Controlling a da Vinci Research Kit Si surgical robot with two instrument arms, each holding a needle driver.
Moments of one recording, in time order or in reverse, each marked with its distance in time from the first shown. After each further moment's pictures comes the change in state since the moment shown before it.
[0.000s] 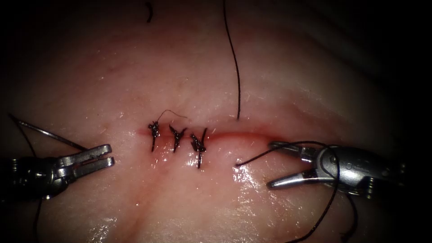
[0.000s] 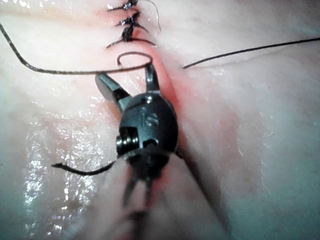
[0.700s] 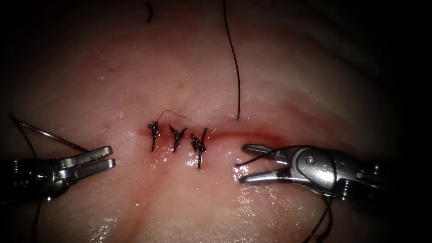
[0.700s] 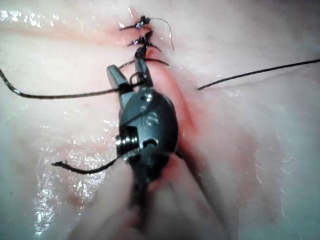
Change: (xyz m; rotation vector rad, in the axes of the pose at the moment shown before) right arm 0.001 -0.001 0.004 -0.003 0.039 0.006; left arm 0.000 0.000 0.000 -0.001 -0.001 0.002
